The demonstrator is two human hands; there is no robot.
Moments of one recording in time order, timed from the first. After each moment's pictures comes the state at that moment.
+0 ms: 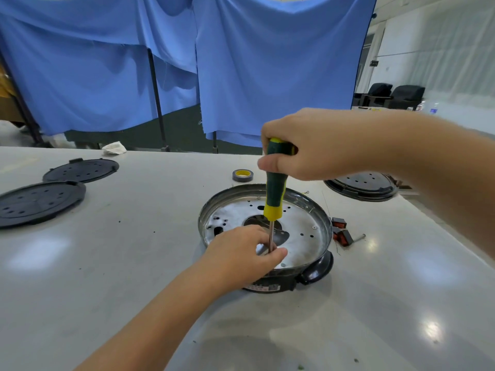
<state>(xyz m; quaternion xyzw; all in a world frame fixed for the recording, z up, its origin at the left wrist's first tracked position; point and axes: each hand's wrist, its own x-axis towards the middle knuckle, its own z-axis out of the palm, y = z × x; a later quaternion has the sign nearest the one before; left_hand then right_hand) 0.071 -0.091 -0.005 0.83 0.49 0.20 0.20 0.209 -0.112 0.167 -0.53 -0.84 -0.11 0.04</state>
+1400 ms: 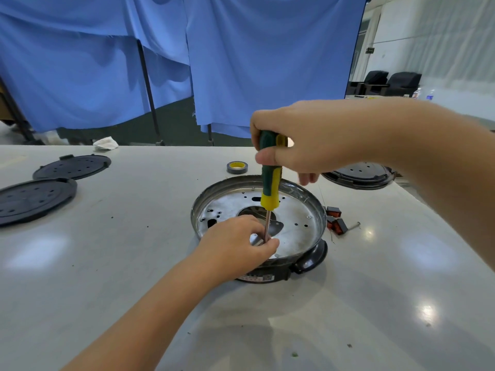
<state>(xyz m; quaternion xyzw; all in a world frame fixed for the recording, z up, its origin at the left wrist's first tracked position) 0.075 -0.089 -0.007 0.83 0.49 0.20 0.18 0.215 -0.117 0.164 -0.54 -0.84 0.00 0.05</state>
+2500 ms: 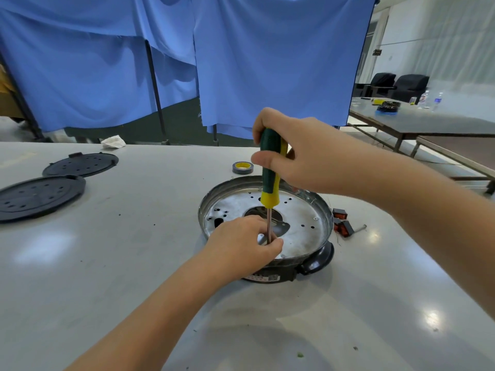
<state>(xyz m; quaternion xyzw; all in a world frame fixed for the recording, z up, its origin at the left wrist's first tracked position) 0.077 -0.092 -0.004 0.82 0.50 0.20 0.18 0.213 -0.112 0.129 -0.49 -0.84 -0.03 0.22</state>
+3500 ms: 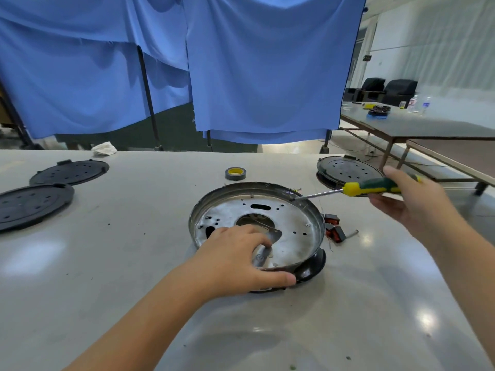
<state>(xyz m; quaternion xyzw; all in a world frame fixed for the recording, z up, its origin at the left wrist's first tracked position) 0.071 -0.087 -0.007 0.89 0.43 0.11 0.10 0.365 -0.098 0.047 -0.57 -0.29 0.34 0.69</state>
